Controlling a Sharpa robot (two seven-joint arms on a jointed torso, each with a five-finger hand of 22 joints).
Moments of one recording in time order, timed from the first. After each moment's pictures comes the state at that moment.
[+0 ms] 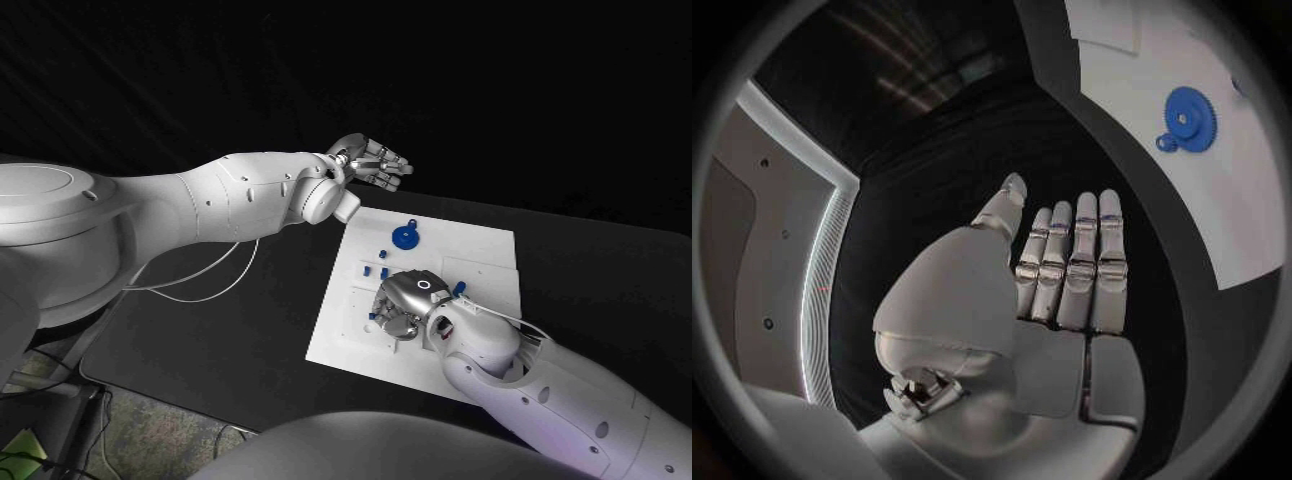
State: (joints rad) left arm 1.27 -0.59 -0.13 1.05 -0.24 -0.22 0.20; left_hand 1.39 0.01 0.04 -0.06 0.06 1.04 0.15 0.06 0.06 1.11 0.14 0.06 0.06 1.15 0.13 0.07 0.06 0.07 1.07 0.11 0.08 0.08; right arm 0.77 -0.43 0.14 1.44 -2.06 -0.10 -0.25; right_hand 1.14 -0.11 0.58 -0.12 0.11 1.26 0.04 0.06 0.07 1.17 -0.04 0.81 0.81 1.43 -0.09 0.90 0.87 0.08 1.46 -0.11 0.69 1.31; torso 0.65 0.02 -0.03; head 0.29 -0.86
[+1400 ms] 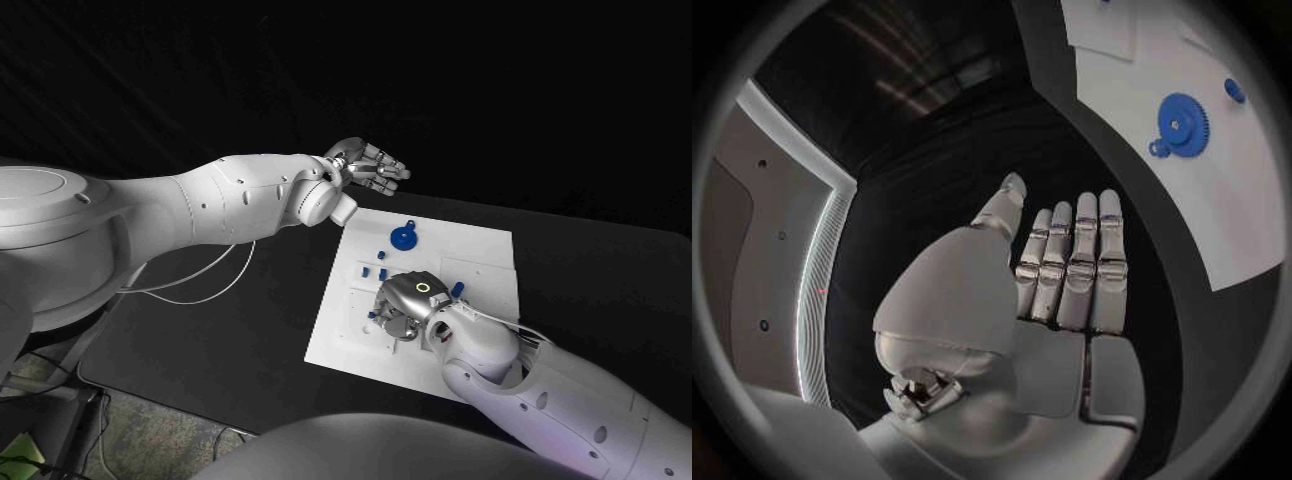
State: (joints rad) left arm 1.27 -0.60 -0.13 1.06 -0.26 -0.21 0.18; left_hand 1.39 0.01 0.03 -0.06 0.06 1.02 0.15 0.06 0.06 1.10 0.14 0.06 0.06 1.15 0.13 0.07 0.06 0.07 1.08 0.11 0.08 0.08; right arm 0.79 -0.44 0.11 1.44 -2.10 -0.15 -0.27; right_hand 1.23 -0.08 0.41 -0.22 0.05 1.30 0.04 0.06 0.08 1.24 -0.04 0.98 1.03 1.44 -0.09 0.99 1.07 0.07 1.46 -0.11 0.83 1.31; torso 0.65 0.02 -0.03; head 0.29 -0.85
